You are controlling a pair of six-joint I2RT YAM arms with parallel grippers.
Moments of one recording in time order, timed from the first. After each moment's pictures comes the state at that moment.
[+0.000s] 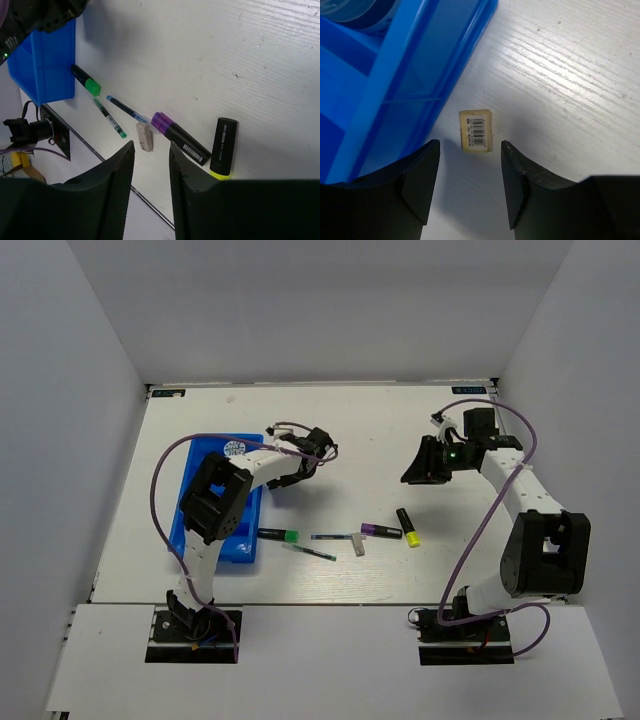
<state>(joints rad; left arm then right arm) -0.65 2.11 1.53 -0.82 -0.77 -0.99 0.04 1.49 1.12 -0.70 -0.74 0.10</state>
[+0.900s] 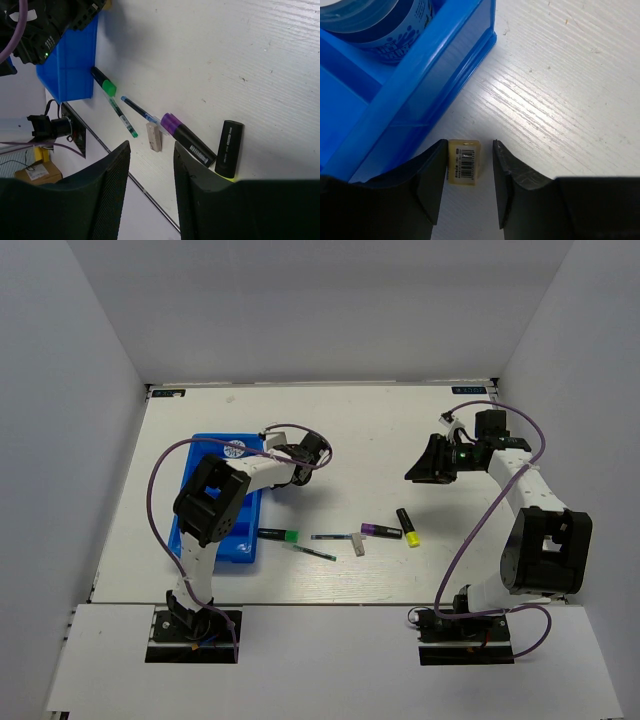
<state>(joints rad) -0.63 2.08 1.37 -0.54 -0.84 -1.05 -0.04 1.50 1.10 -0.69 -0.88 0.08</state>
